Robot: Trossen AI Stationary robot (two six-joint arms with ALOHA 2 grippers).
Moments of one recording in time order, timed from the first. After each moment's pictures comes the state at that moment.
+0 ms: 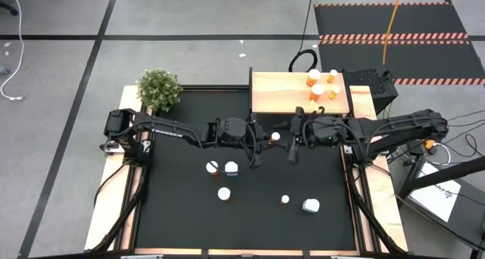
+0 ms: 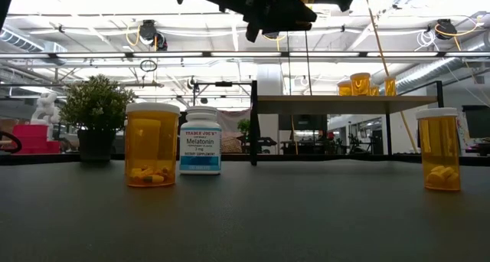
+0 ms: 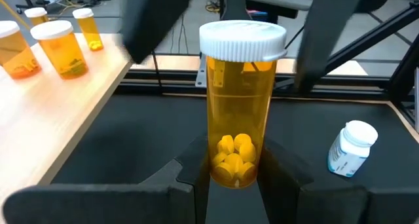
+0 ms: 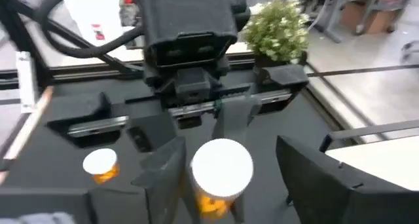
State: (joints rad) left arm -0.01 1.77 1.30 0.15 -0.05 -0.01; right arm 0.12 1.09 0.93 -0.22 0.29 0.11
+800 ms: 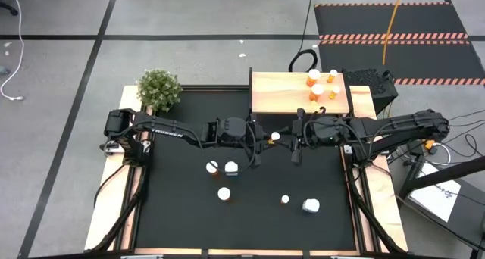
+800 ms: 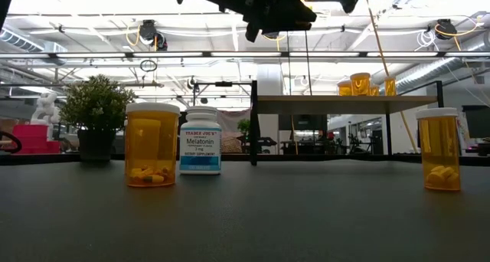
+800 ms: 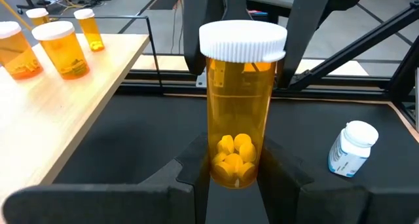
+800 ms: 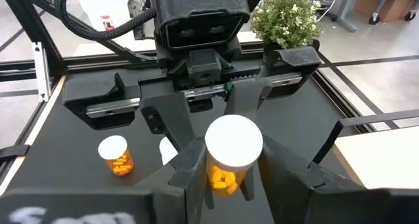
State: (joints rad) left arm -0.01 1.77 1.30 0.15 -0.05 0.00; right arm 0.12 1.06 0.93 -0.28 0.26 0.13
